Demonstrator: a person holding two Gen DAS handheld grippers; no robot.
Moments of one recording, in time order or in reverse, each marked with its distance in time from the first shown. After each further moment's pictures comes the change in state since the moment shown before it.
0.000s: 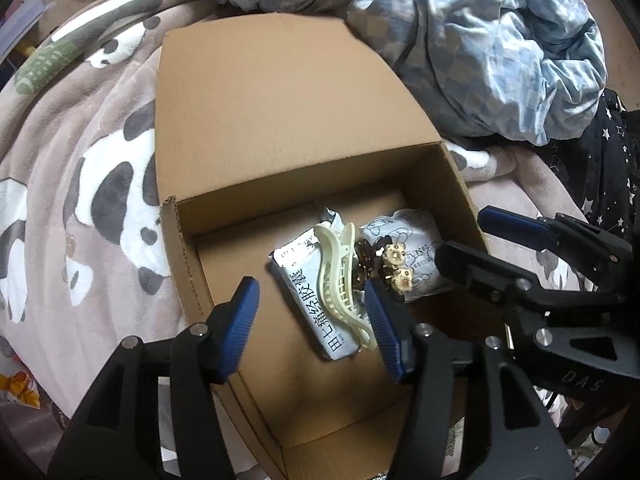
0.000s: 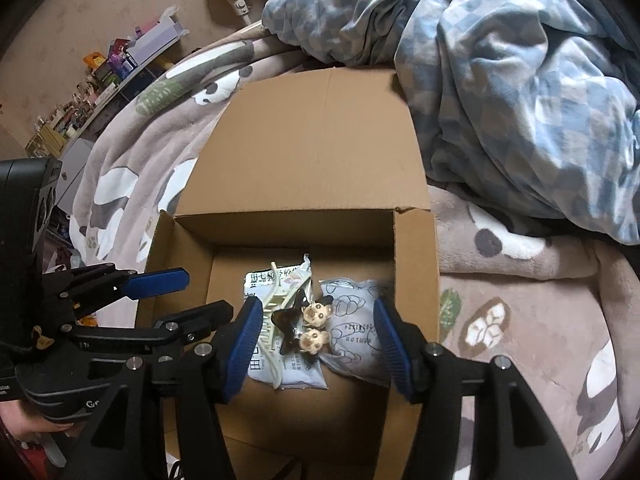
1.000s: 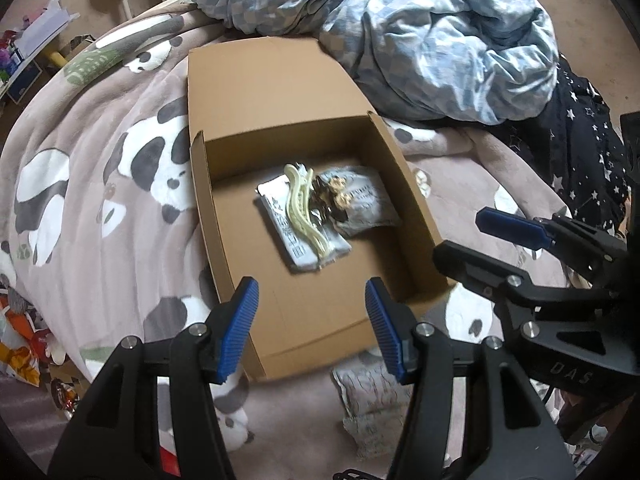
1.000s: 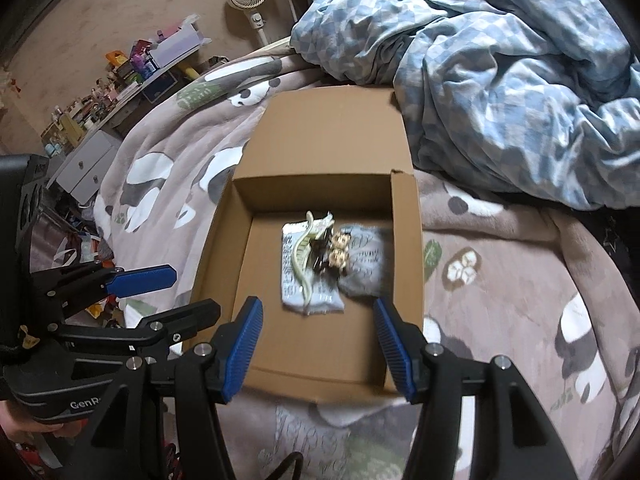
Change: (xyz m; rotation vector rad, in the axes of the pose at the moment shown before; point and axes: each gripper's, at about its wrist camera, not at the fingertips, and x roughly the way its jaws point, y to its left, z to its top) left arm -0.093 -0.042 -0.088 0.006 -0.066 0.019; right arm -0.093 0.035 -0.073 0.007 -0.076 -0.040
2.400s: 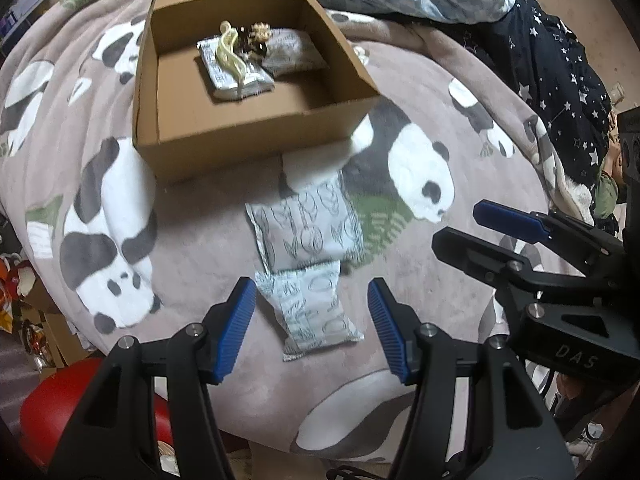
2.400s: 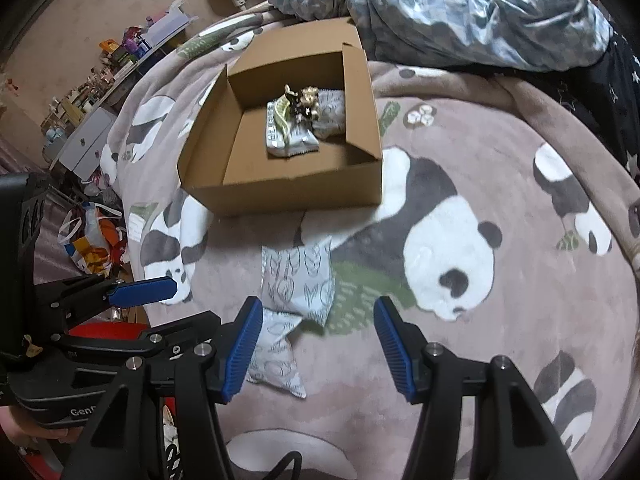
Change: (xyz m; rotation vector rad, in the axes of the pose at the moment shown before) left arm 0.007 -0.082 -0.169 -0.007 0.136 -0.054; right arm -0.042 -0.018 -0.184 0.171 0.046 -0.030
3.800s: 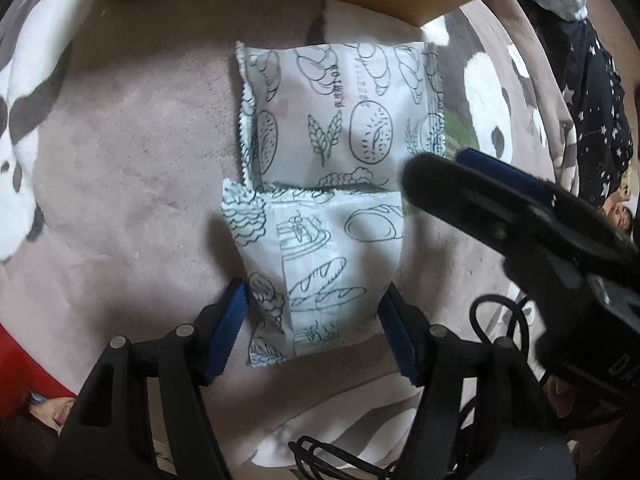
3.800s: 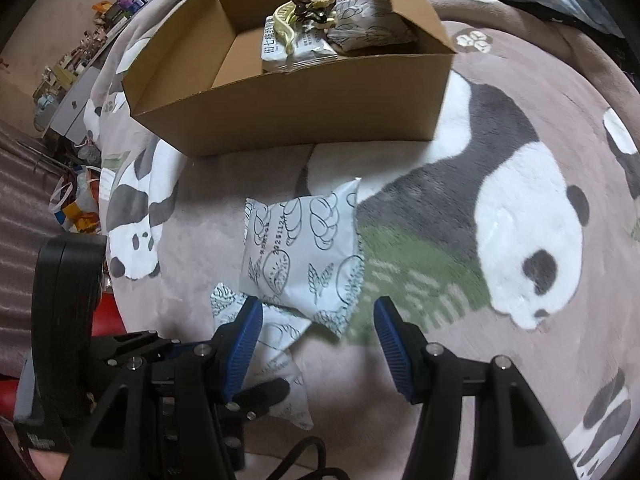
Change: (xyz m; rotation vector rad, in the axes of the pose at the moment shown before) left arm 0.130 0.036 -0.036 -0.224 0.233 -0.173; right arm 0.115 0.006 -0.002 0.091 0.100 -0.001
